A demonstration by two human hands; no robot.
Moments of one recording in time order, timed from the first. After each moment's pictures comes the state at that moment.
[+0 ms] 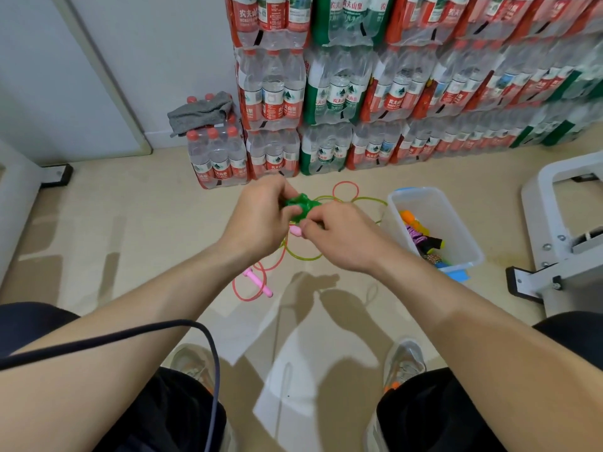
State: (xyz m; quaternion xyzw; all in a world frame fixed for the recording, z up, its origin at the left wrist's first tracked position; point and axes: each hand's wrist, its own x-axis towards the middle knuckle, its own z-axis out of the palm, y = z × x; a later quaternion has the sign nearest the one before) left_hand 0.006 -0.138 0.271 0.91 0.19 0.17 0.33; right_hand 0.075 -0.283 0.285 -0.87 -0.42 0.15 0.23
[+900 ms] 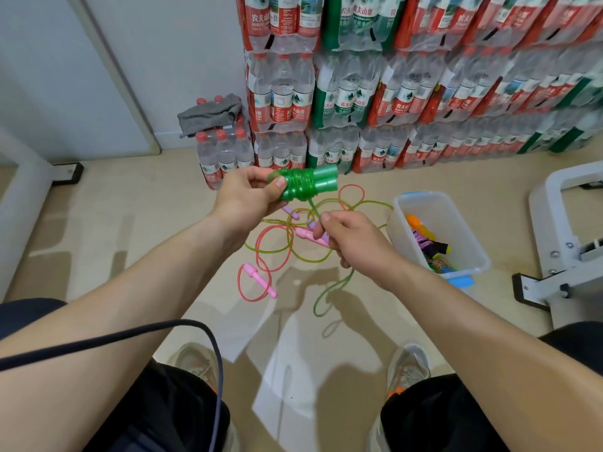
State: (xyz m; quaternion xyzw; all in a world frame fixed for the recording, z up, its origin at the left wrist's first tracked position) left_hand 0.004 -0.113 0.287 0.64 0.30 0.16 0.69; right_hand 0.074 -0.291 0.264 -0.80 -0.25 0.29 0.47
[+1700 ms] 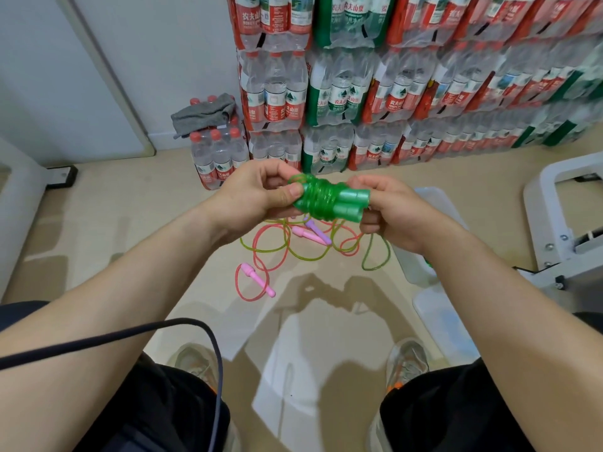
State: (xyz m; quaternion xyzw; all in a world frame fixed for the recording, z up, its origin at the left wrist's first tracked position) left_hand -0.003 -0.119 0.308 0.67 0.13 0.03 0.73; right_hand 0.123 -0.314 0.294 -0.65 -0.21 0.39 0.61
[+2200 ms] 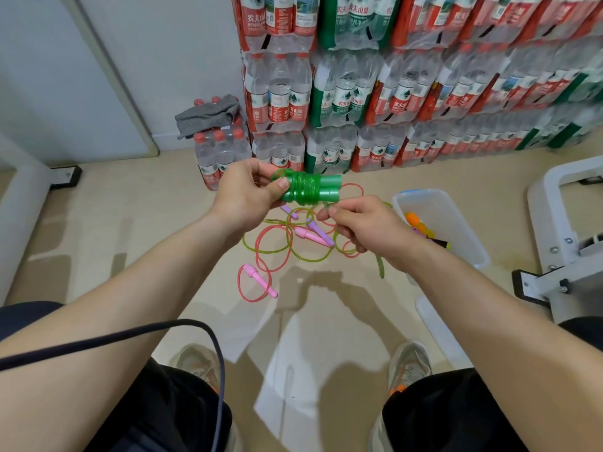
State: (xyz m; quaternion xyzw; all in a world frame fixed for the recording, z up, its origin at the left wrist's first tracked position) left_hand 0.006 -0.112 0.291 0.72 0.27 0.17 0.61; right_hand 0.087 -0.299 0.295 -0.78 -0.24 0.33 0.48
